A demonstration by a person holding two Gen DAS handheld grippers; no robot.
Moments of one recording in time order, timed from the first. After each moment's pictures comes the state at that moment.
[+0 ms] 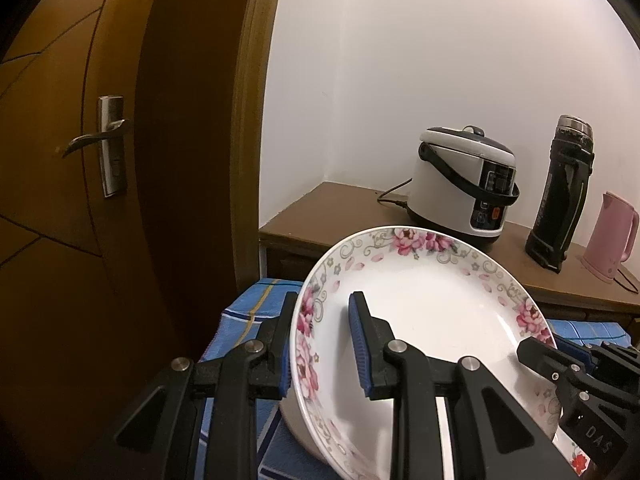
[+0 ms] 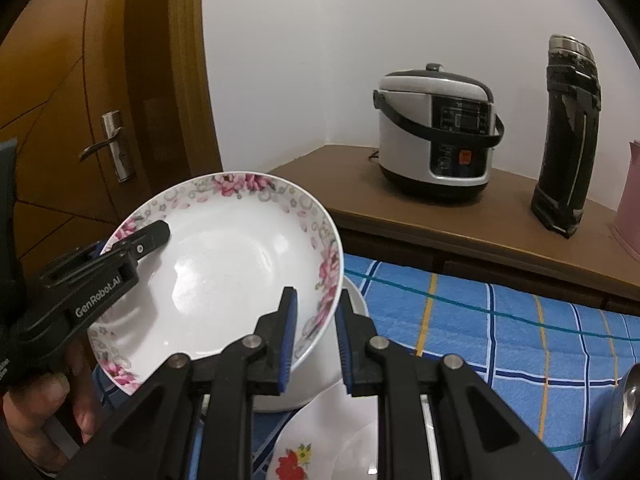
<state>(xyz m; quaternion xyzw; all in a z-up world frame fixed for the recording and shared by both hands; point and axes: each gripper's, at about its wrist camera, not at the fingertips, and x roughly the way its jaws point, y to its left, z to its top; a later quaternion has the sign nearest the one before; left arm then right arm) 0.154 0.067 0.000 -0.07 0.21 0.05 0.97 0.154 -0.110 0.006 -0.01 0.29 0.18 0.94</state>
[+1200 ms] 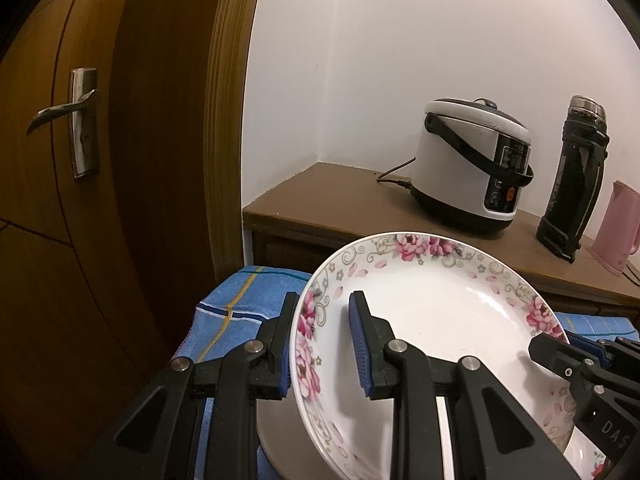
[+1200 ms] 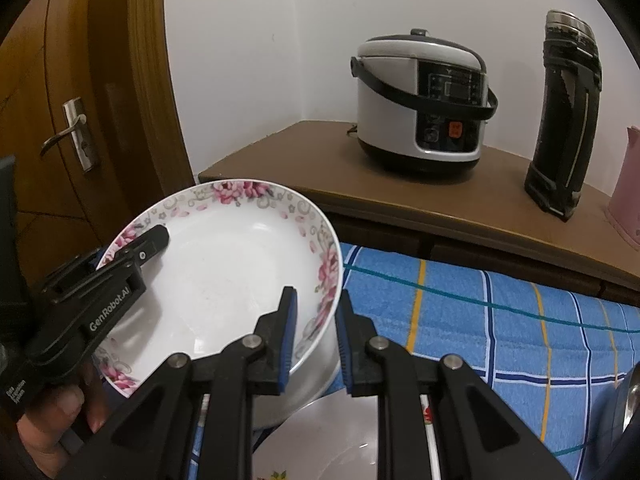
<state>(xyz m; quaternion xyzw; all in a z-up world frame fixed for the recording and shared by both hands) 0.198 0.064 -0.030 -0.06 0.23 0.05 0.97 0.187 -0.106 -0.012 -0.02 0.33 0.15 0.93</state>
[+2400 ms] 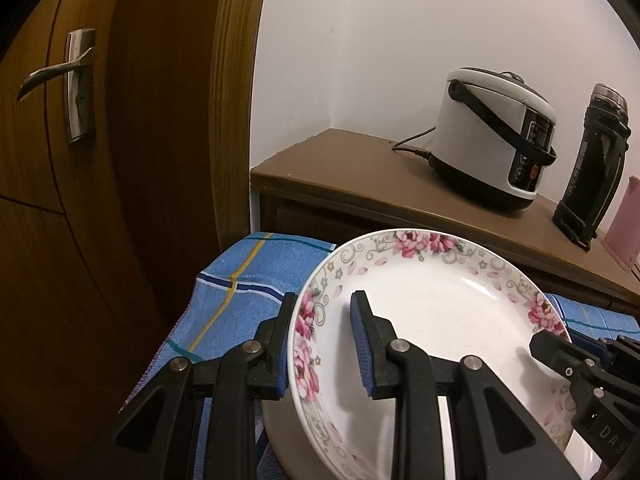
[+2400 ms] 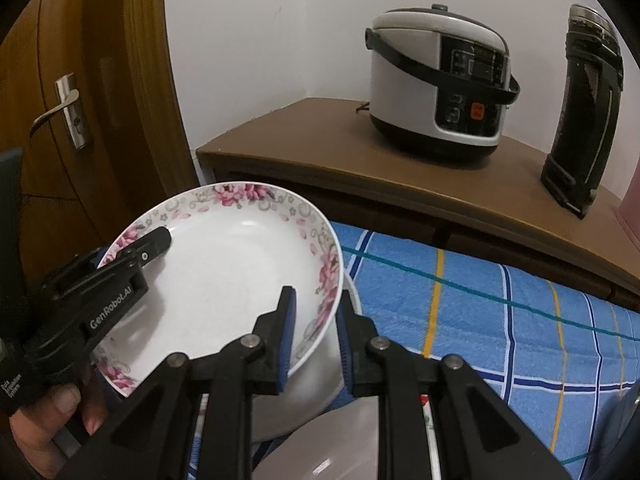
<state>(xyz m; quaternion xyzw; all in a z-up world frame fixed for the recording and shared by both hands) 0.218 0.073 -0.051 -0.08 0.29 0.06 0.95 0.210 -0.094 -0.022 -0.04 0.37 0.15 0.92</state>
